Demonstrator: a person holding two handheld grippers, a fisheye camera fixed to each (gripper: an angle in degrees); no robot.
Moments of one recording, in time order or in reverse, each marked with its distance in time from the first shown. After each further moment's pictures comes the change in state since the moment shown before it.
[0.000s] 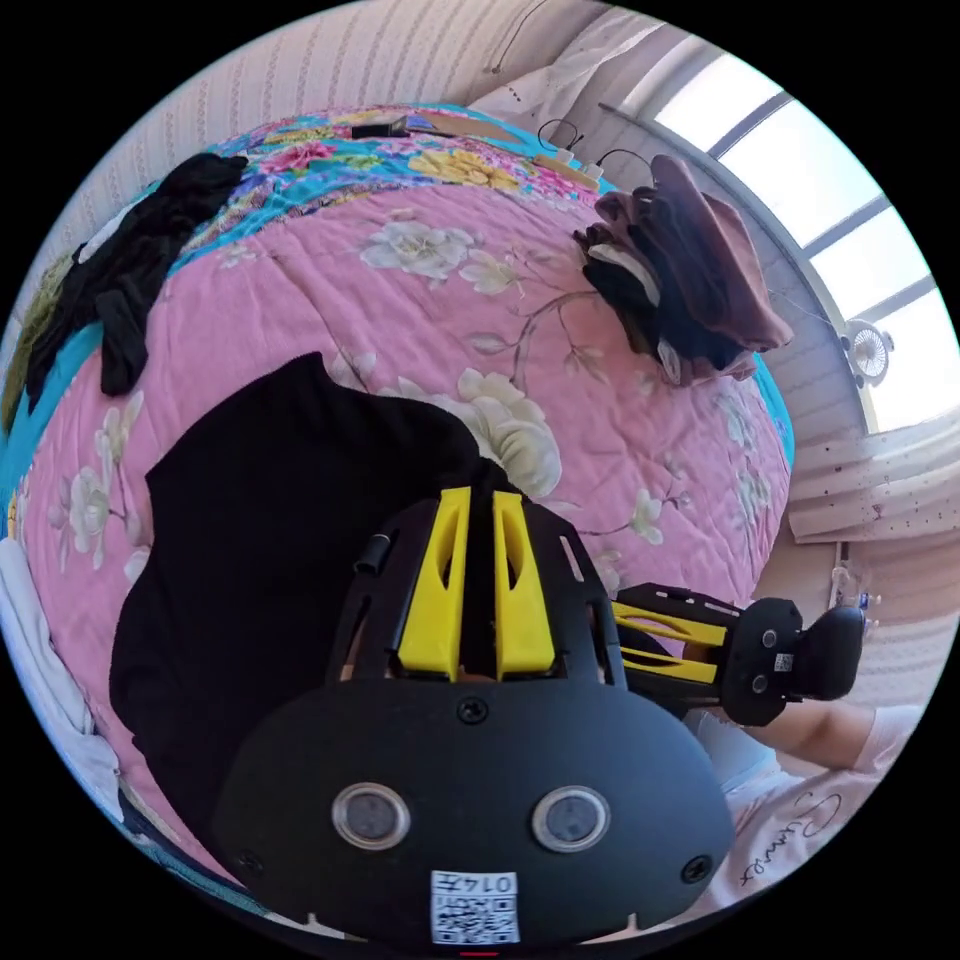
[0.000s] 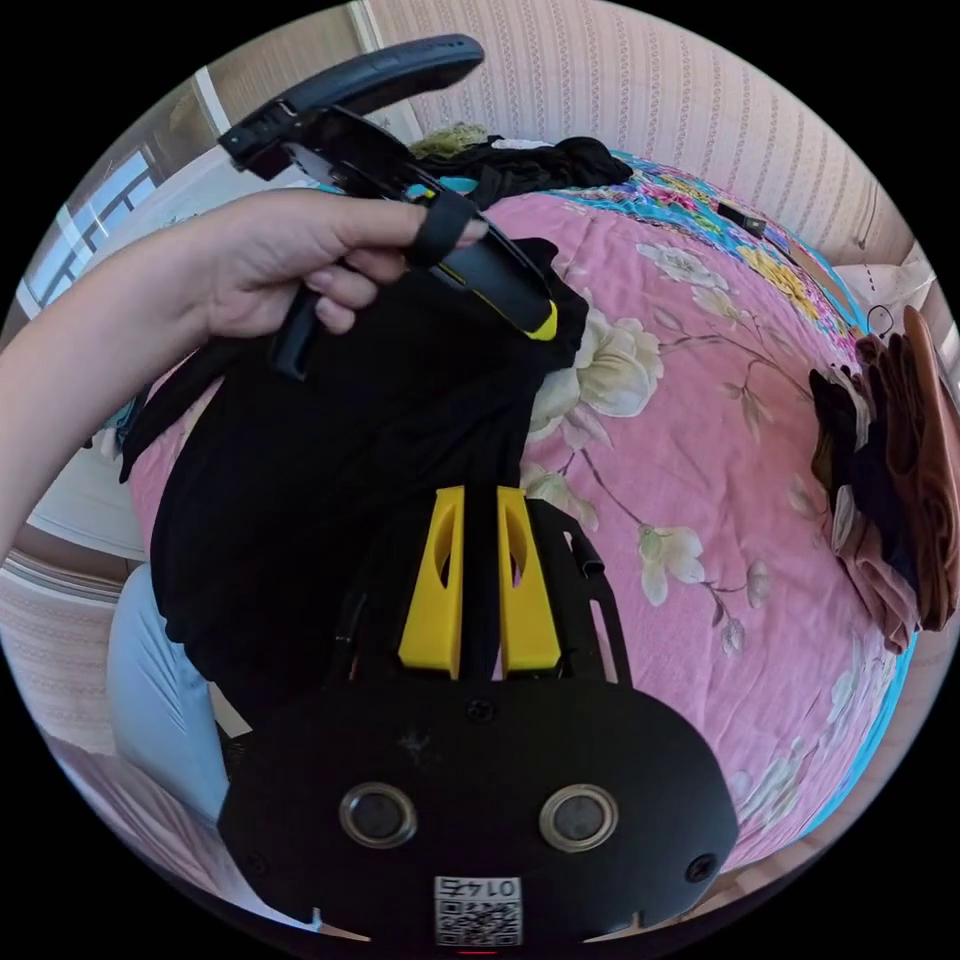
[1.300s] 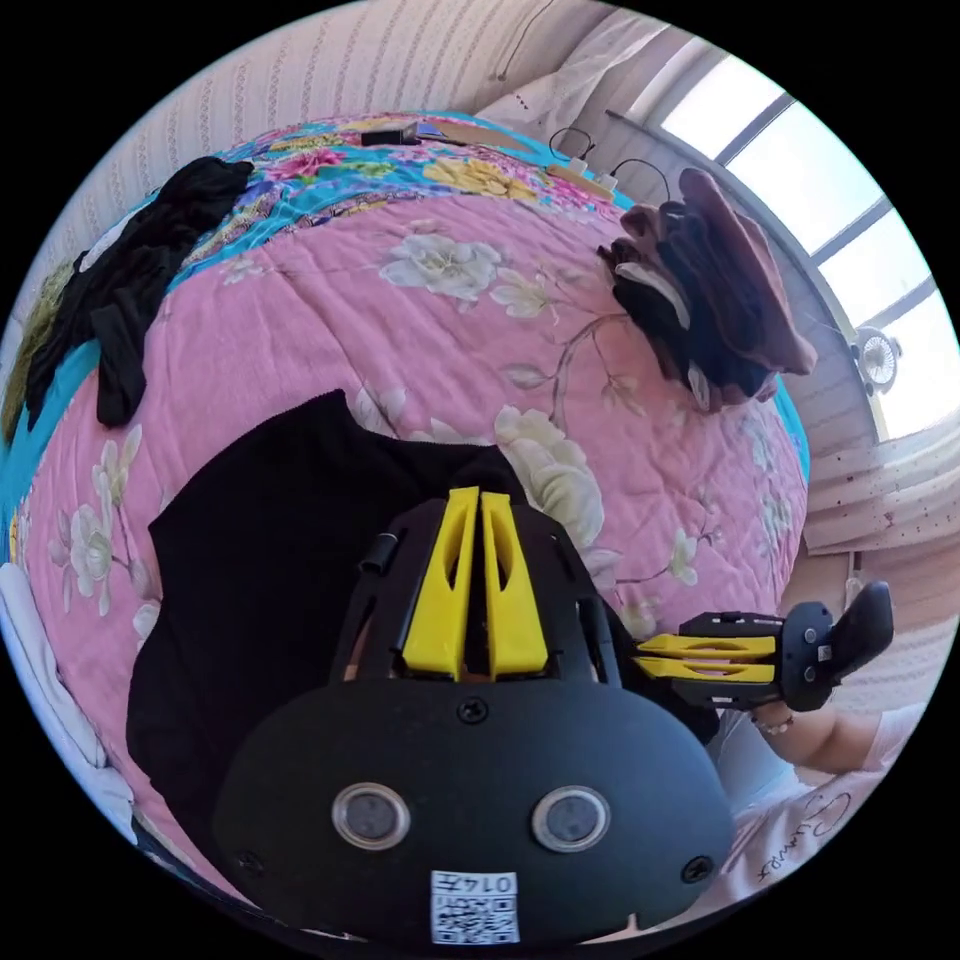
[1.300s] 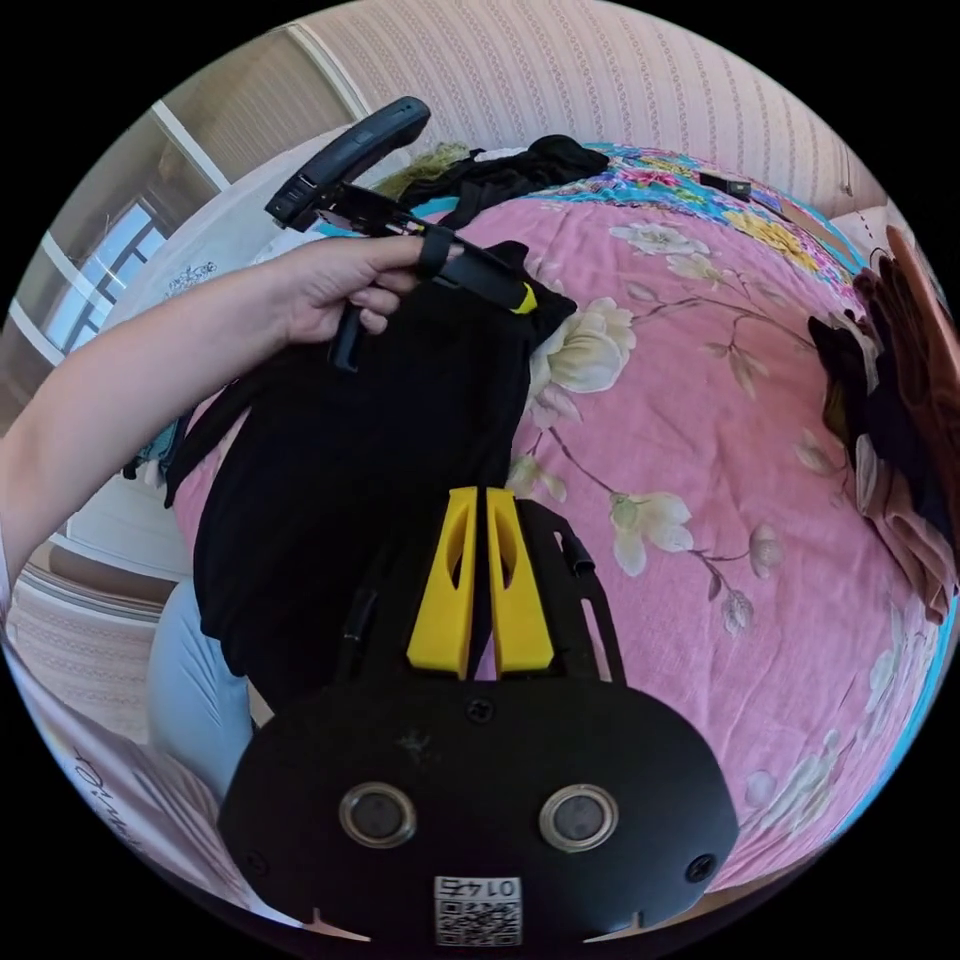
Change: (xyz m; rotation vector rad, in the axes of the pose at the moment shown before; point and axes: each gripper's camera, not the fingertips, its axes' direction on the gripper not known) left arm -0.060 -0.007 0.000 0.130 -0.040 0.018; right arm 0.028 -0.033 0.010 0.042 -0.140 0.084
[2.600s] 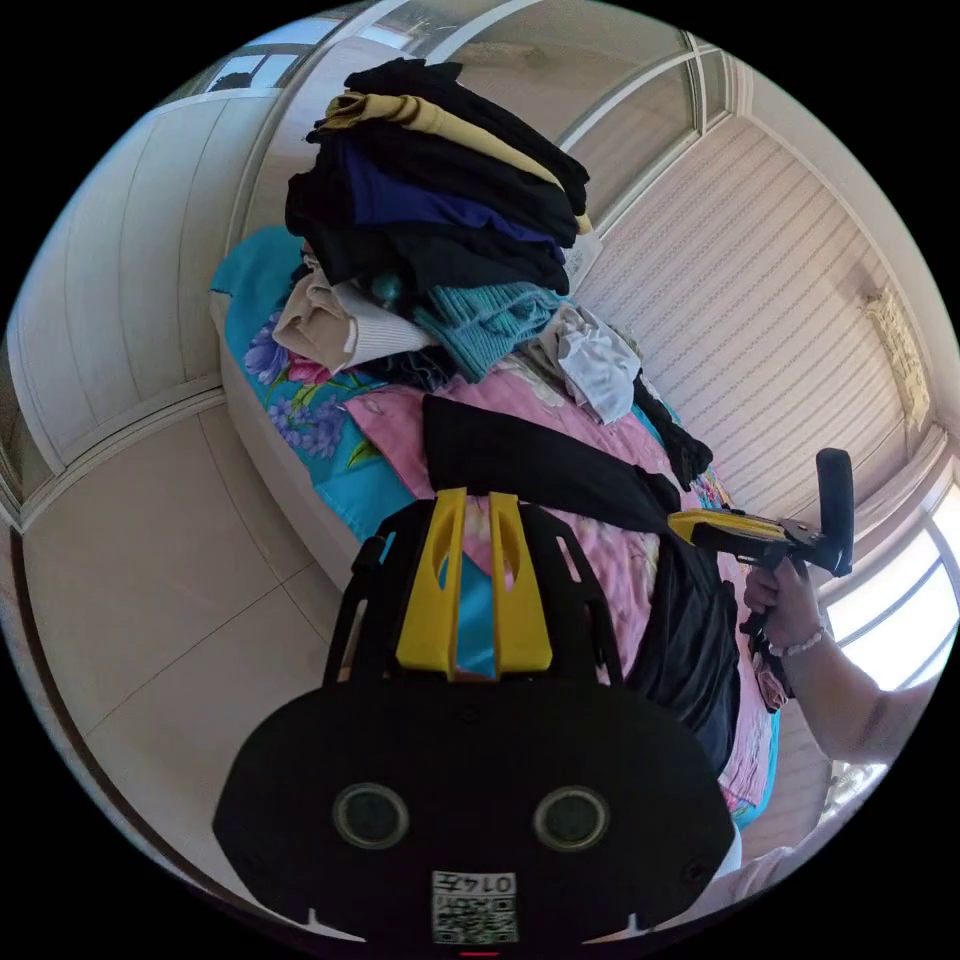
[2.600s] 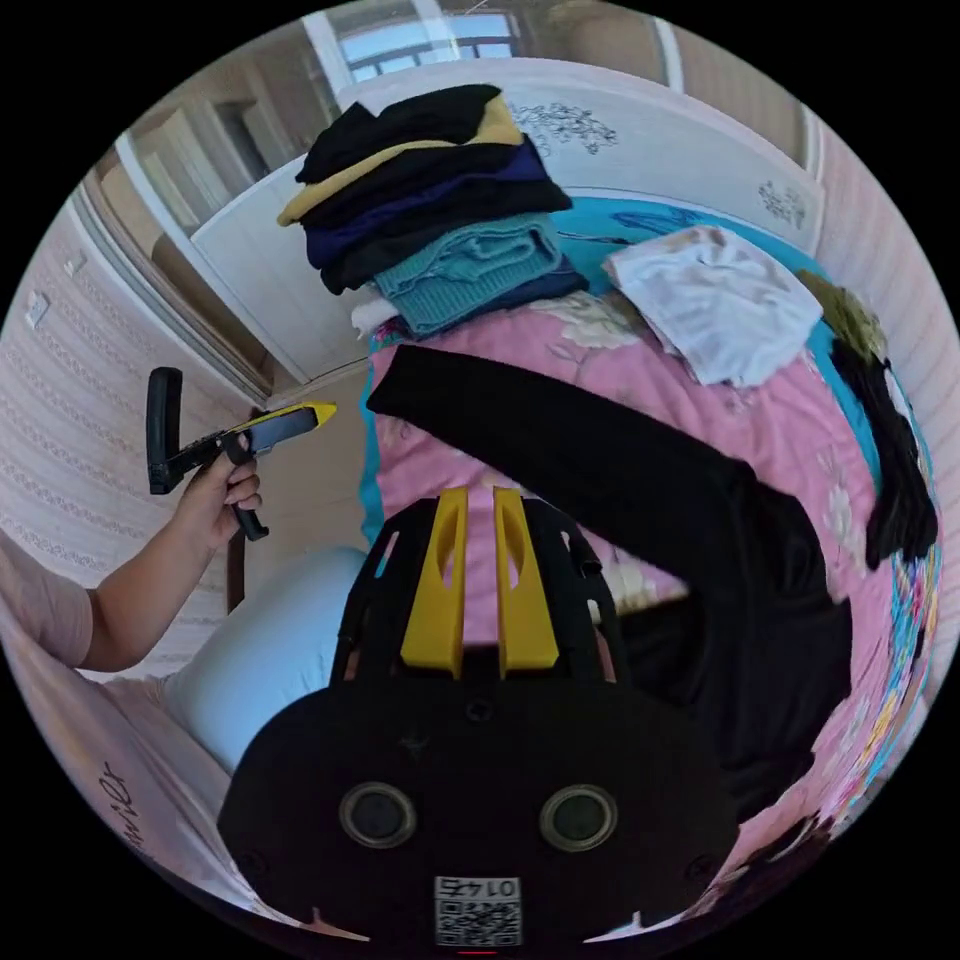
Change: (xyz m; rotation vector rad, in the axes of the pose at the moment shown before) left arm -0.073 0.854 -0.220 0.809 -0.328 -1.155; right arm -0.583 -0.094 0.124 -0.200 -0.181 -0.867
